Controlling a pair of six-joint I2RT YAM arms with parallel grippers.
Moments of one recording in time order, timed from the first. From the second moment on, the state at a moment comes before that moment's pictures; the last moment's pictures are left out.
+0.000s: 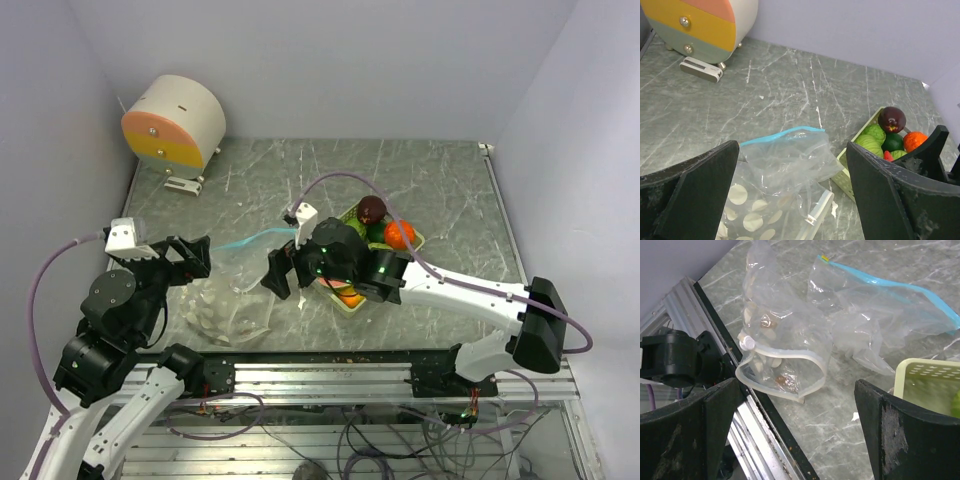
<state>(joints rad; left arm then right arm) -0.50 0.38 0.93 -0.65 -0.40 -0.38 1.11 1.42 1.14 -0.14 0.01 0.34</state>
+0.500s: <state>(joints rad) -0.49 0.38 0.94 -0.67 -0.40 -0.38 1.12 1.42 1.01 -0.08 0.06 0.35</state>
